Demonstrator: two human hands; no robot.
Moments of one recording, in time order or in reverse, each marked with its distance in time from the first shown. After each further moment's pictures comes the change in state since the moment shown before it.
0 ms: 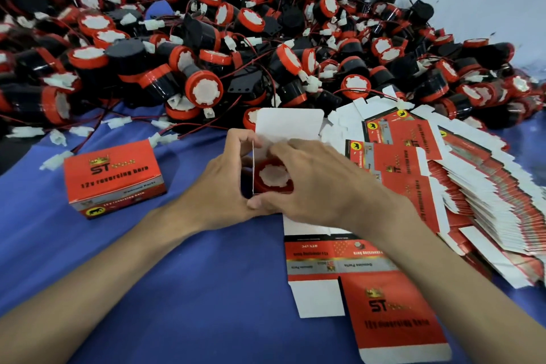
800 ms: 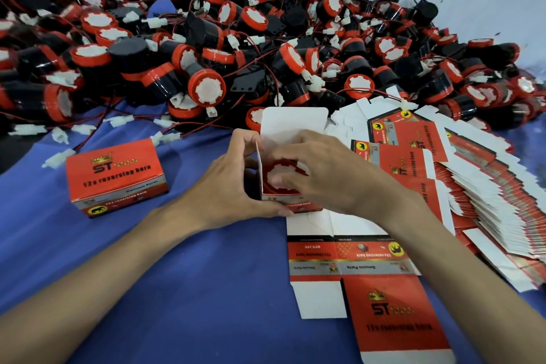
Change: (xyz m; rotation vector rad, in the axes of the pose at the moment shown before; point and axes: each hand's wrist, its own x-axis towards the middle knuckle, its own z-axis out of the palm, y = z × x) left_hand 0.001 0.000 -0.002 -0.012 -0.030 -0.043; right_hand 0.006 0.015 -0.001 0.173 -0.082 0.021
